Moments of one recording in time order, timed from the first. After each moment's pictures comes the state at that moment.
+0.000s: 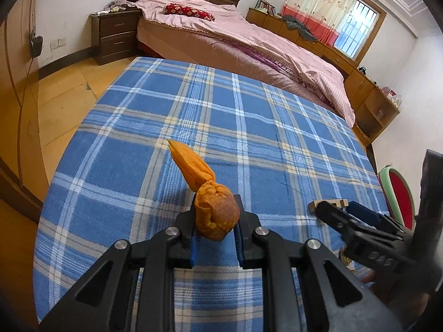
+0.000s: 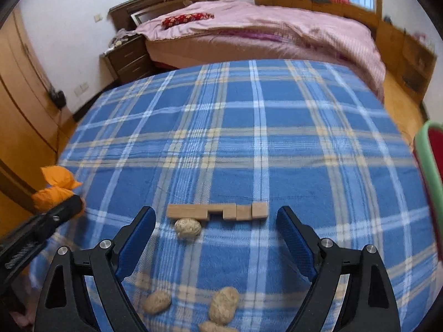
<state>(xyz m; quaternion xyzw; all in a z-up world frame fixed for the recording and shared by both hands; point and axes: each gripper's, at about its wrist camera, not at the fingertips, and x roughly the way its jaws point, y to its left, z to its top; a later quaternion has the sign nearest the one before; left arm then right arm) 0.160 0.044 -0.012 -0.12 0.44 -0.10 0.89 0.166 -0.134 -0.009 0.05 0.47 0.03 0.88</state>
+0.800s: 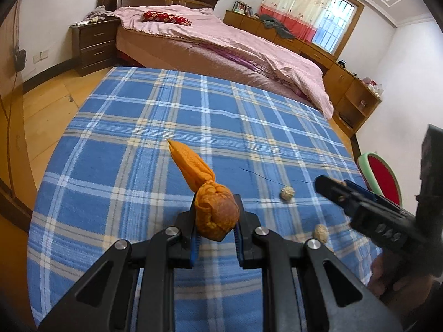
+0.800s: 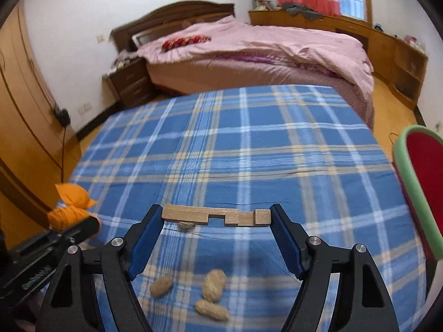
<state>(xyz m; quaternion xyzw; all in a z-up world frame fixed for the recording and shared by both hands) 0.133 0.024 0.003 -0.10 0.42 -0.16 0.89 0.130 -0.162 0.025 0.08 0.41 0.03 0.91</state>
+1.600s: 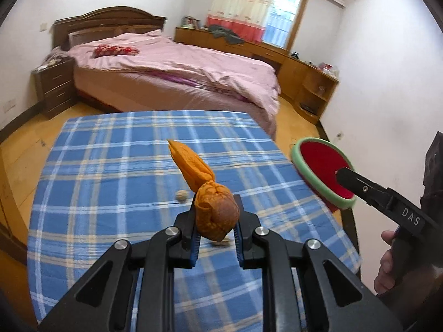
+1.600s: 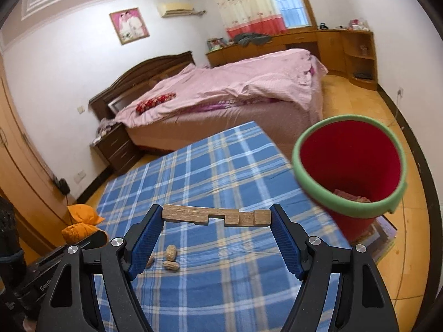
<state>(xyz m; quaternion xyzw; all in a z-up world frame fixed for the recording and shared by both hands) 0.059 -0.066 0.086 -0.04 0.36 -0.26 0.90 -0.004 -0.266 0.106 0.19 0.30 -0.05 0.93</state>
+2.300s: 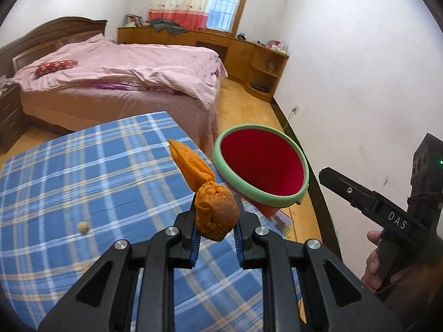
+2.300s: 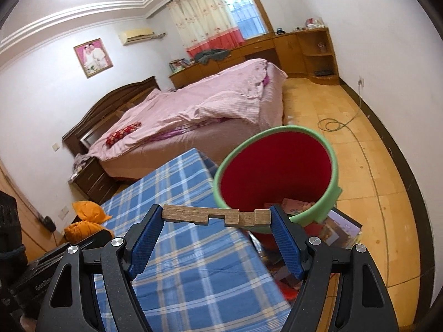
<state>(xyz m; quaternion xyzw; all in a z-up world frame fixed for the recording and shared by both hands) 0.051 -0.203 0.104 0.02 0.36 -0.37 0.85 -0.053 -0.373 0.110 0.24 0.27 -0.13 0.92</state>
